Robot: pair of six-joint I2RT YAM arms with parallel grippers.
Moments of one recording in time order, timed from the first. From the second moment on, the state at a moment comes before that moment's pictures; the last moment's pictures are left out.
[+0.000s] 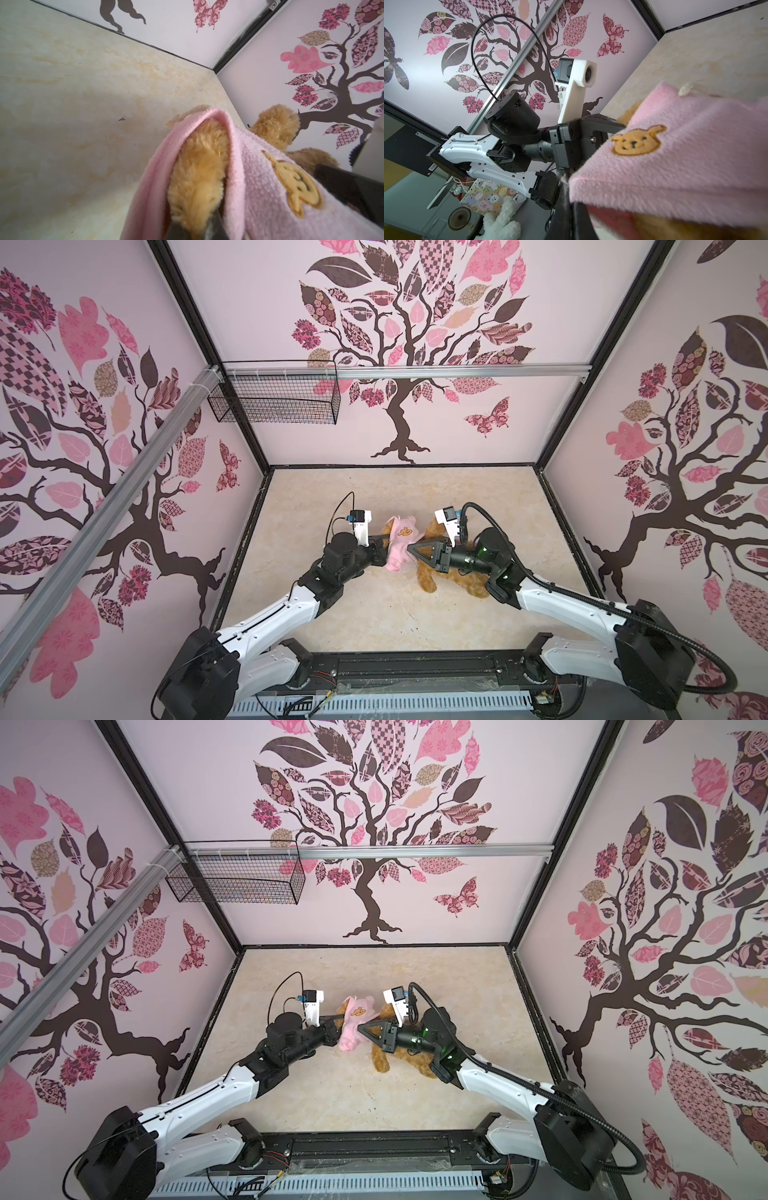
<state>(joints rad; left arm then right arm) -0.65 1.12 0.56 0.28 0.06 -0.68 0.73 1.24 0.60 0.65 -0.63 0.82</state>
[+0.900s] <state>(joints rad) -0.54 1.03 0.57 0.13 0.03 -0.98 0.88 1.40 0.45 0.60 -0.18 0.57</state>
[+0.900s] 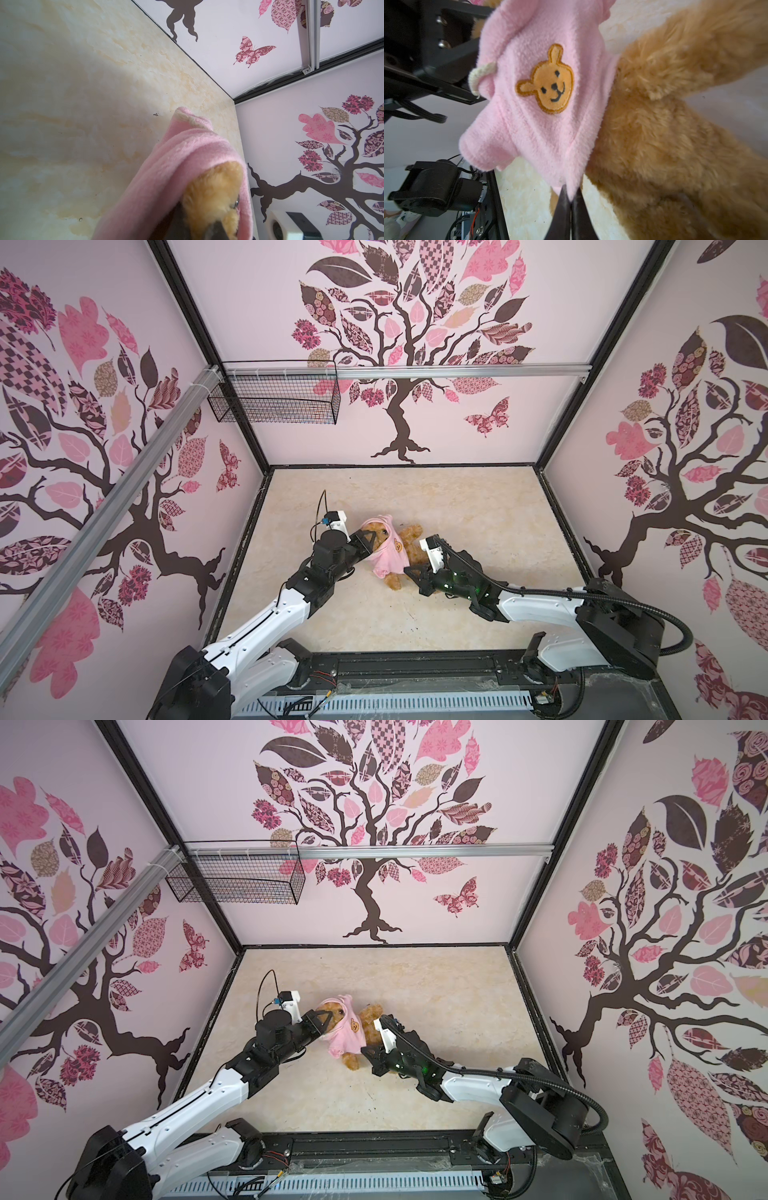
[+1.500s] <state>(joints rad) -0.47 1.06 0.51 0.32 0.26 -1.05 0.87 1.45 0.43 0.64 -0.09 0.55</state>
